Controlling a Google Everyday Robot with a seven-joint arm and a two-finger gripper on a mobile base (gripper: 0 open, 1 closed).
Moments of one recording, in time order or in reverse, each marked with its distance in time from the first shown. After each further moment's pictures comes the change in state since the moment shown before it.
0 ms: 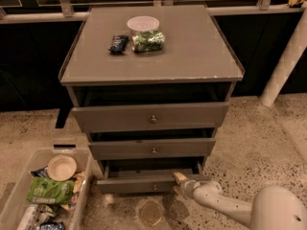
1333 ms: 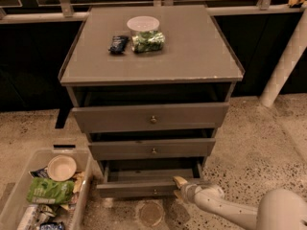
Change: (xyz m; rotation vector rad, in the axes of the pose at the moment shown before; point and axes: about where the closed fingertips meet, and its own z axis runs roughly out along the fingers) arm -0.005 0.016 -0.012 -0.007 -0.010 0.022
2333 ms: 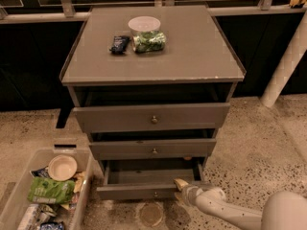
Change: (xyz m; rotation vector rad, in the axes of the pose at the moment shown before) arm -0.006 0.007 -0.009 -0.001 -0.011 0.012
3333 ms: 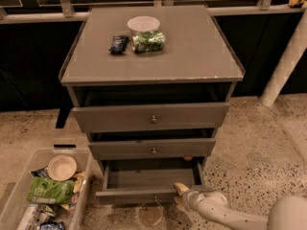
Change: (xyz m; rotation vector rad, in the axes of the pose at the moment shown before) arm -0.008 0.022 -0.008 -0.003 -0.021 0.000
